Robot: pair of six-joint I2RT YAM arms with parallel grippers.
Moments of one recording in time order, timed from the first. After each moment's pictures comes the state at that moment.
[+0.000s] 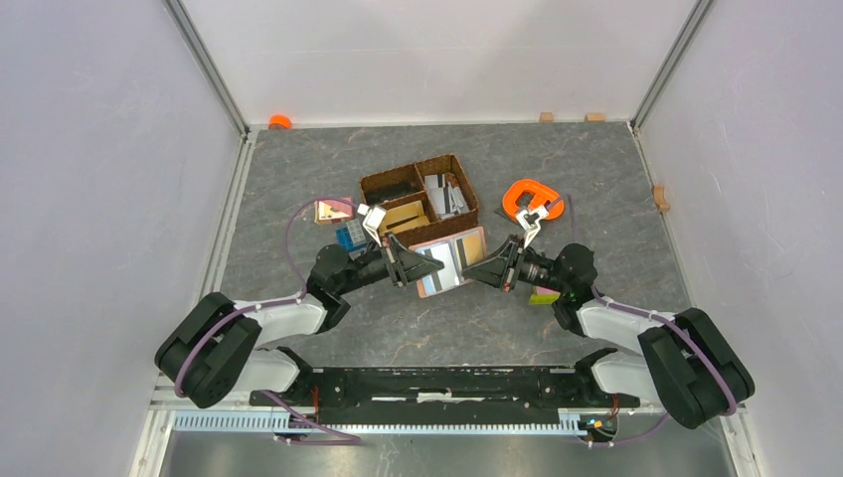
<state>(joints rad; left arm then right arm) -0.63 1.30 0.34 1.10 0.57 -0.95 0.43 1.22 0.25 1.04 -0.83 0.84</state>
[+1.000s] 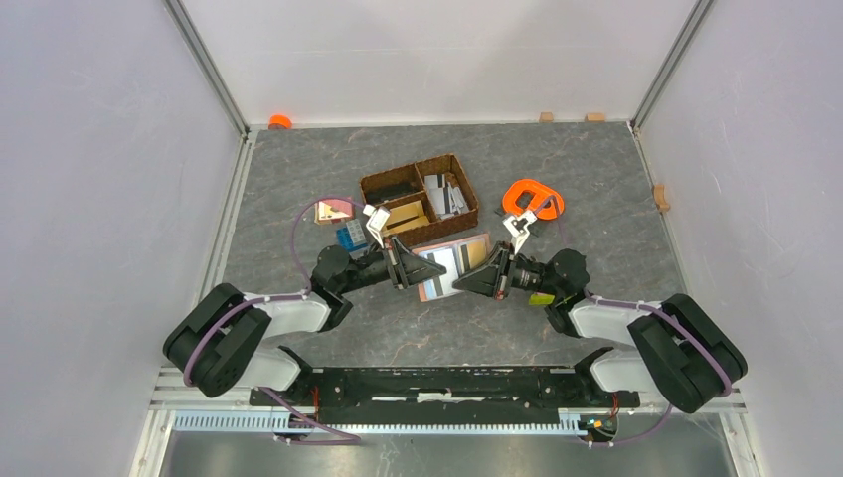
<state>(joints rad) -0.64 1.36 0.34 1.19 0.64 -0.99 0.53 1.29 0.24 1.22 -0.87 0.92</state>
